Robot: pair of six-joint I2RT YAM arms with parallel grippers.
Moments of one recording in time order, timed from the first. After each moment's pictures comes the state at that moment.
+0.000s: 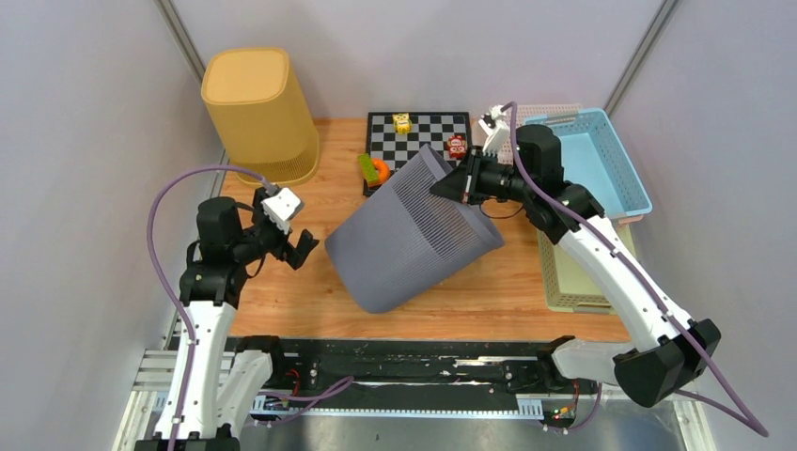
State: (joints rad) left arm 0.03 0.72 0.81 -0.55 0.61 0.48; right arm 0.49 1.23 1.33 -0.45 -0.52 0.57
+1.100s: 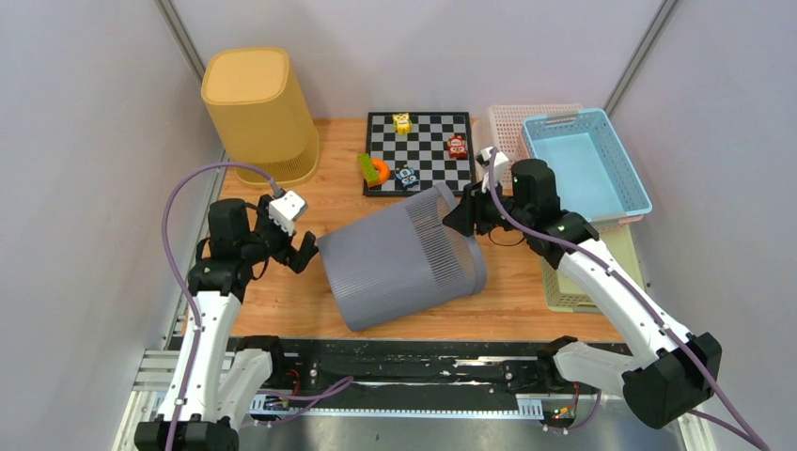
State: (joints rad) left arm 0.03 0.77 0.75 -0.58 0.57 0.51; right arm 0.47 1.11 1.02 -0.38 -0.45 0.22
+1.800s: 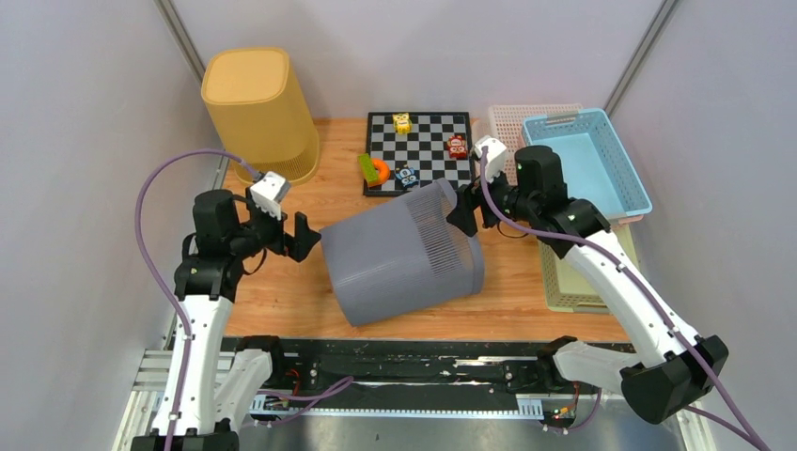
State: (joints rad) left arm 0.03 0.76 0.89 -0.64 0.58 0.23; right arm 0.47 1.13 1.18 -0.57 -0.40 -0.06
